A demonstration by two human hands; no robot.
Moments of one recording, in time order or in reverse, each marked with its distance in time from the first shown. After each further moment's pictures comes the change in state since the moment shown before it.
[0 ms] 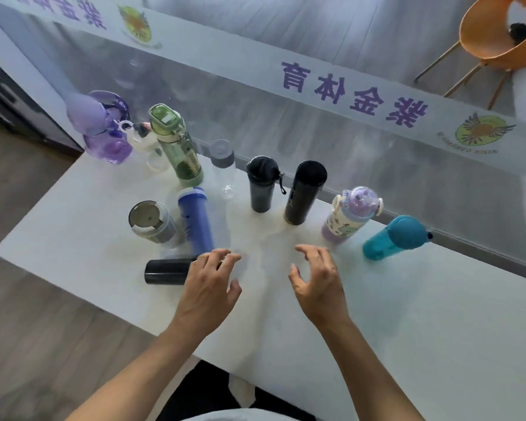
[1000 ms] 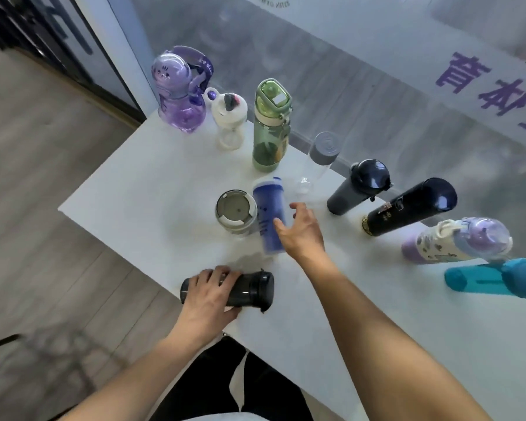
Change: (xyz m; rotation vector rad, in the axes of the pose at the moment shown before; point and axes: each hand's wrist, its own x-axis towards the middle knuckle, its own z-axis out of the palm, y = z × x) left_hand -0.045 -0.174 0.007 0.063 -0.224 -0.164; right_hand 0.120 -0.125 0.184 -0.070 -0.384 0.242
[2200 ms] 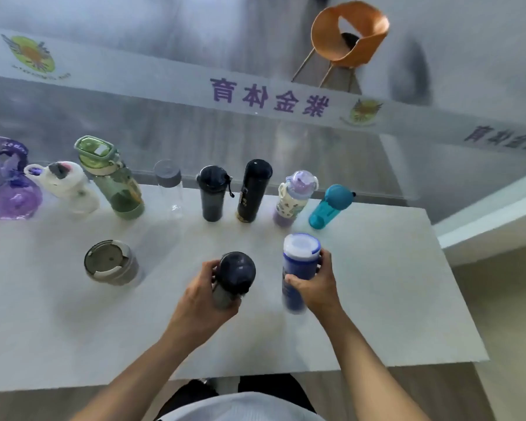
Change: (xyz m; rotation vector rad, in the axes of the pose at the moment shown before) left_hand 0.014 0.139 -0.033 -0.629 -0.052 0.378; right_hand -0.199 0.179 -0.088 0.645 0.636 0.285
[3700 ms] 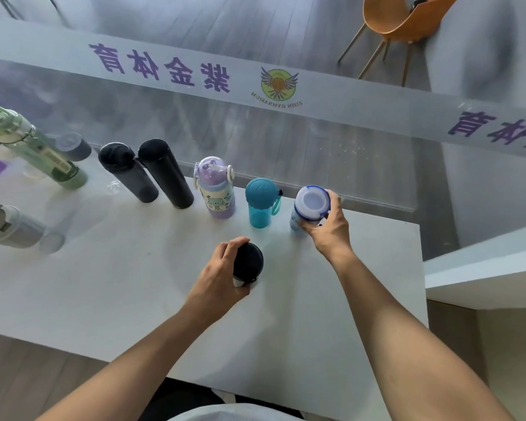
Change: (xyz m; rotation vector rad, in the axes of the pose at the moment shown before) left_hand 0.078 0.162 0.267 0.229 0.068 0.037; right_hand 0.261 0.051 -0.208 -0.013 -0.193 -0.254
